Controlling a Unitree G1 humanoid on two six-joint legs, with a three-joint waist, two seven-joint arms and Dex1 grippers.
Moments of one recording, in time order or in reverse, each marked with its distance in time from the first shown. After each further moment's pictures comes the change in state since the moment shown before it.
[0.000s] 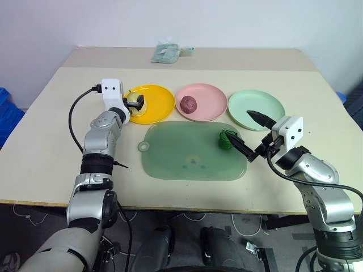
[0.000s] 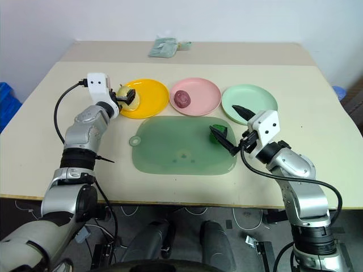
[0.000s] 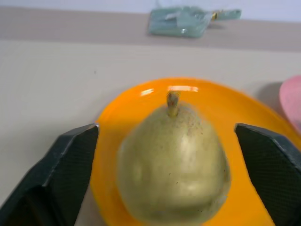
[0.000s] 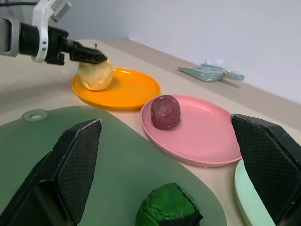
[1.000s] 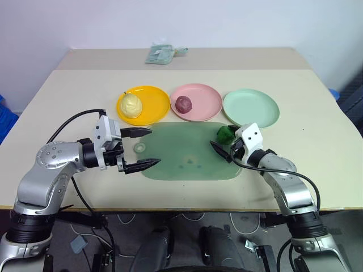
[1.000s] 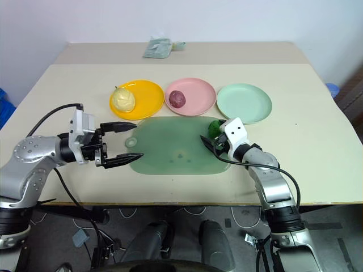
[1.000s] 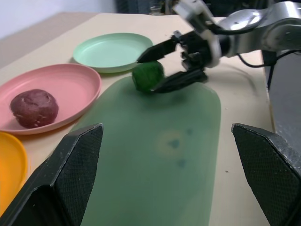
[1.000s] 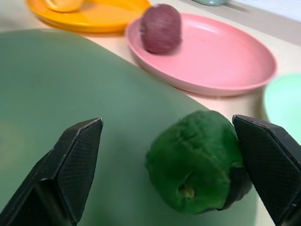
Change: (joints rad) left arm 0.585 0.437 -0.097 -0.893 -0.360 0.092 -0.883; right arm -0.148 0.108 0.183 0.349 -0.244 -0.015 -0.086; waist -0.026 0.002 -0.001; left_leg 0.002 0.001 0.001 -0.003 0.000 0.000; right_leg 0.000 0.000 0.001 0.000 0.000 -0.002
